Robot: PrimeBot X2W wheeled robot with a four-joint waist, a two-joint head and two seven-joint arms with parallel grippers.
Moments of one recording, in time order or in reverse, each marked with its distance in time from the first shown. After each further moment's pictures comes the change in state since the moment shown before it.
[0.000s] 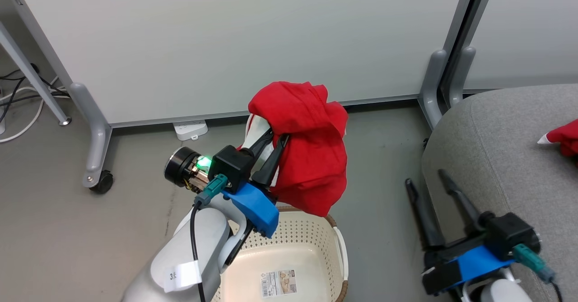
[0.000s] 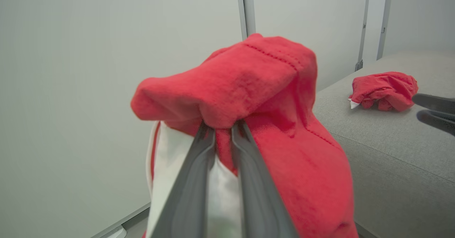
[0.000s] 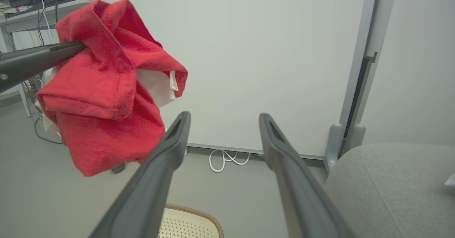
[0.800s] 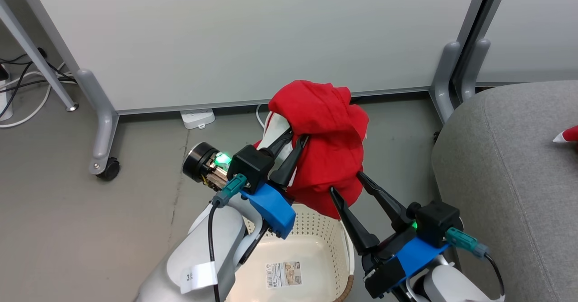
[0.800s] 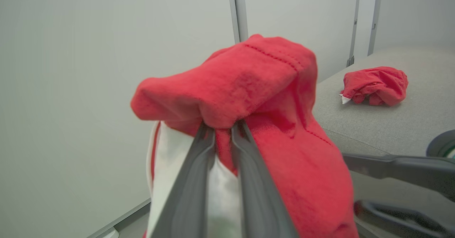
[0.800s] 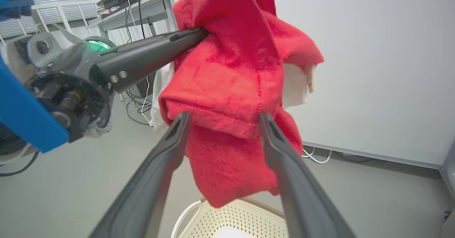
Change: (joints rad) left arm -0.013 -0.046 -0.006 0.011 0.043 -0.026 0.000; right arm -0.154 0.000 0.344 0.096 0.188 0.000 0.000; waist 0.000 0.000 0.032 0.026
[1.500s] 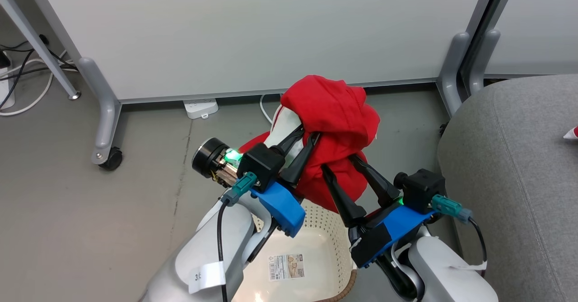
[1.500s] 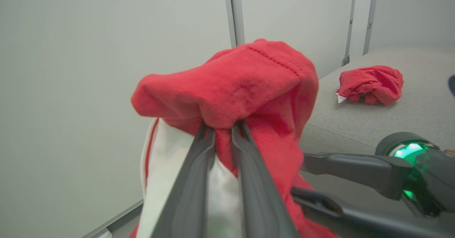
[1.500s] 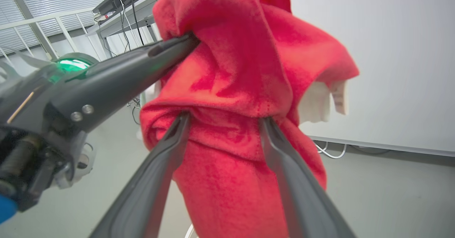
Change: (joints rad) left arm -0.014 -0.025 -0.008 -0.003 0.012 -0.009 0.000; right arm -0.149 0.057 0.027 0.165 0.098 0.000 0.000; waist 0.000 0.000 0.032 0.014
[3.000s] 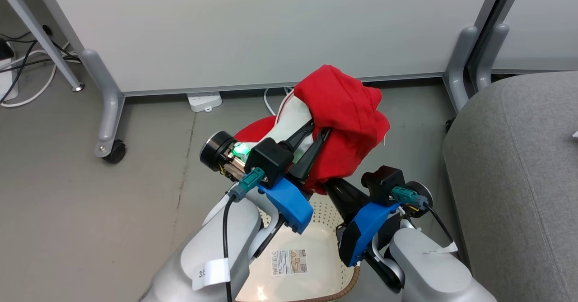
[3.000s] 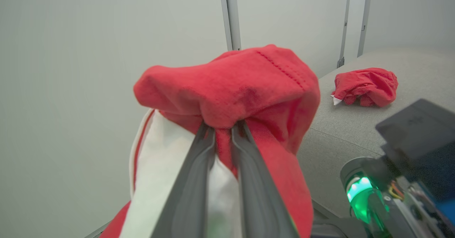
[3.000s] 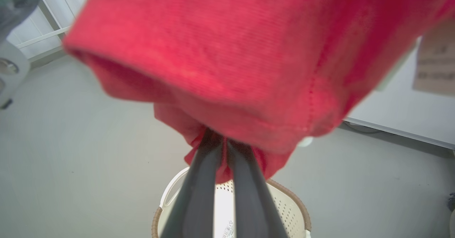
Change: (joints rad) left arm -0.025 -0.012 -0.021 -0.006 -0.011 -0.005 0.000; right arm -0.155 0.047 0.112 0.319 -0.076 0.000 0.000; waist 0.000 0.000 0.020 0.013
